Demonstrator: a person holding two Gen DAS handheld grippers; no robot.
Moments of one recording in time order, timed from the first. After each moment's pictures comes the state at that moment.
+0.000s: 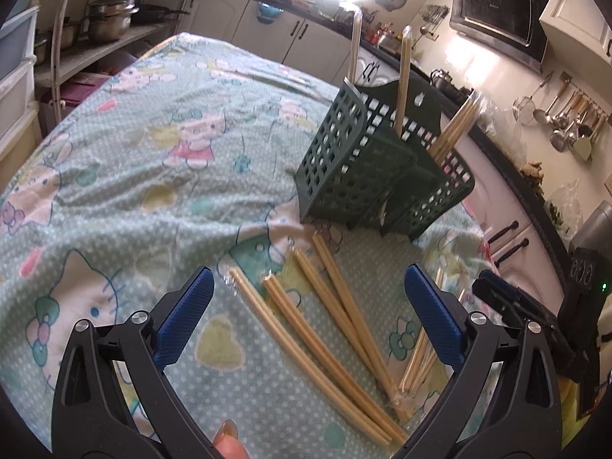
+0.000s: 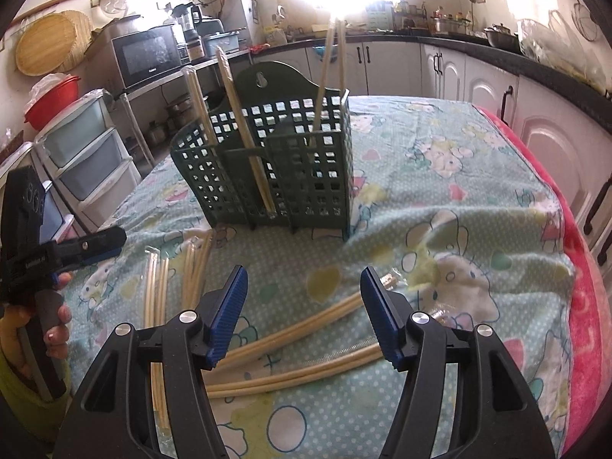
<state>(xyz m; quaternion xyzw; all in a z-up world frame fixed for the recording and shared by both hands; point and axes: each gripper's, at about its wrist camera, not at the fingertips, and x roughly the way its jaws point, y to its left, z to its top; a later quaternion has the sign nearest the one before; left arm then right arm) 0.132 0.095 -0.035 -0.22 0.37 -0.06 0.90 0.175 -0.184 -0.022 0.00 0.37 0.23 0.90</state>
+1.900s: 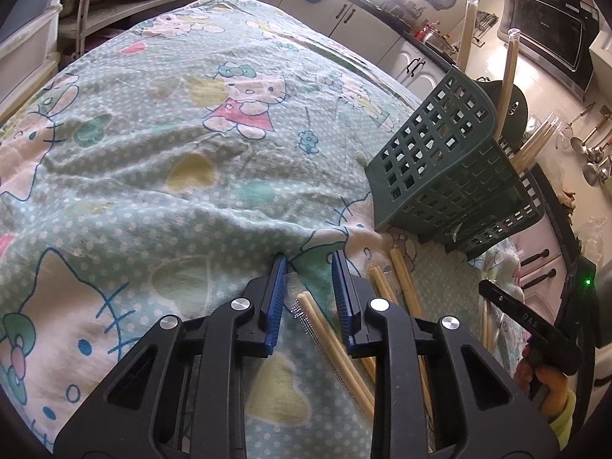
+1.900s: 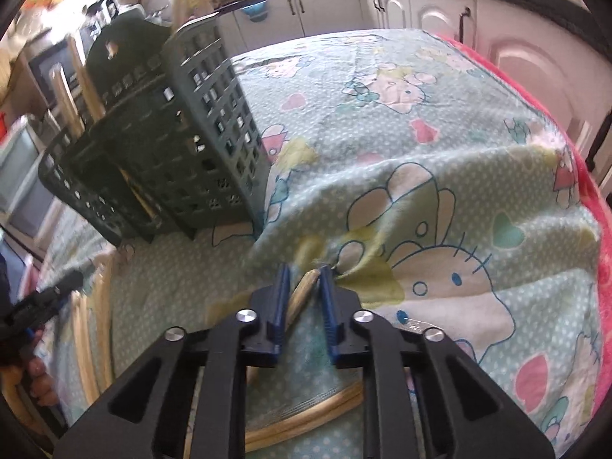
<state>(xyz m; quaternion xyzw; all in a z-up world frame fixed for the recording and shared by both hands) 0.173 0.130 -0.083 -0.27 0.41 -0.01 0.87 0.258 -0.204 -0.079 0.06 0.46 0.14 0.87</state>
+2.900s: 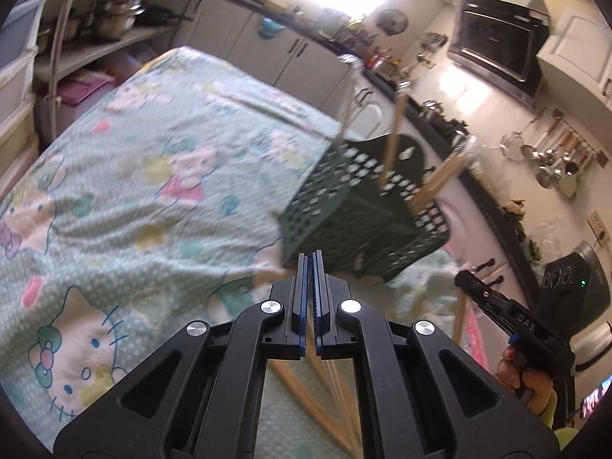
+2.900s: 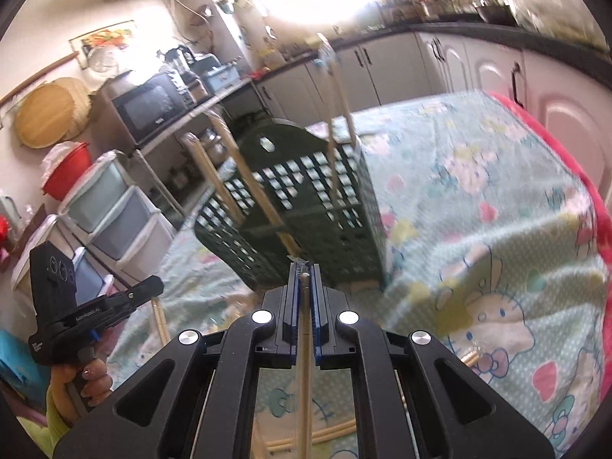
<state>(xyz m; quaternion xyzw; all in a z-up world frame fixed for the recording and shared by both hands) 0.145 0.111 0.004 -0.26 0.33 -0.08 0.90 0.211 -0.182 0.020 0.11 0.35 0.27 0.89</state>
